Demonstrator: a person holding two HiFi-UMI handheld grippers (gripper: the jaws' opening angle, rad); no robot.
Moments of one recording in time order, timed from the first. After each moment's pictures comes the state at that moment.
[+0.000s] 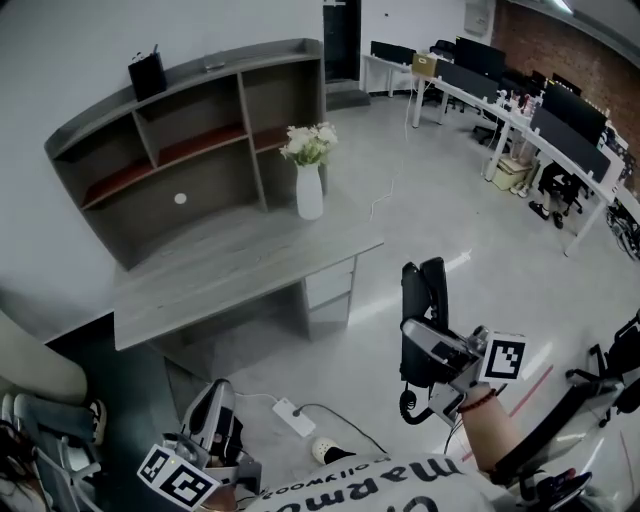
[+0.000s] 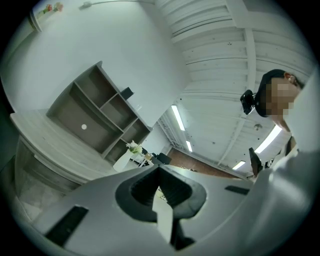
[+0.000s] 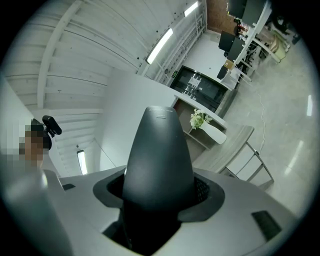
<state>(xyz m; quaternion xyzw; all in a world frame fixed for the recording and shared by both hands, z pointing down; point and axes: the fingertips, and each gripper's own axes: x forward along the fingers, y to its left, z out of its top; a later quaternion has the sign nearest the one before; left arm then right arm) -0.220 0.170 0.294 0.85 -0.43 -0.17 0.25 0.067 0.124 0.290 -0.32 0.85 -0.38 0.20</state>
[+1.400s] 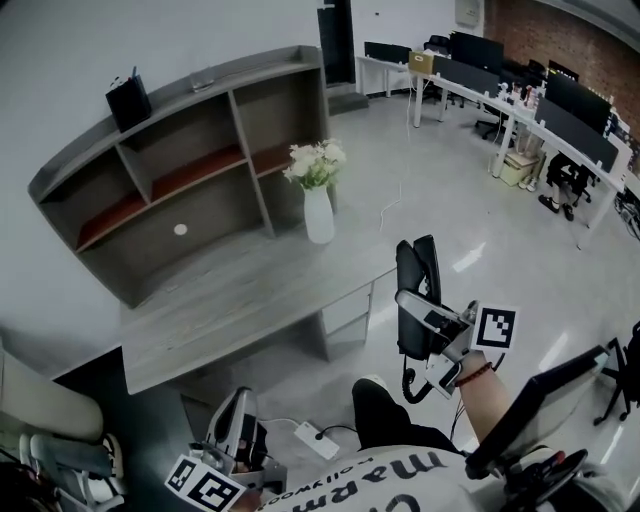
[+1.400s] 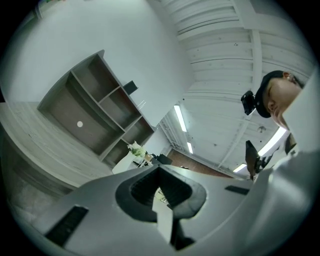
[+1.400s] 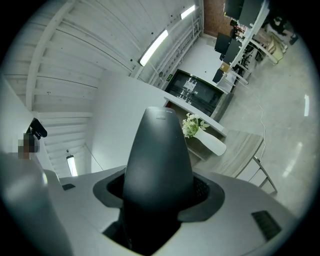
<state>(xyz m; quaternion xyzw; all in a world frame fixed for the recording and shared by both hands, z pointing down) -0.216 0.090 0.301 0.85 -0.41 -0.18 0.26 0.059 -0.003 0.297 -0.35 0.83 -0.37 0.21</state>
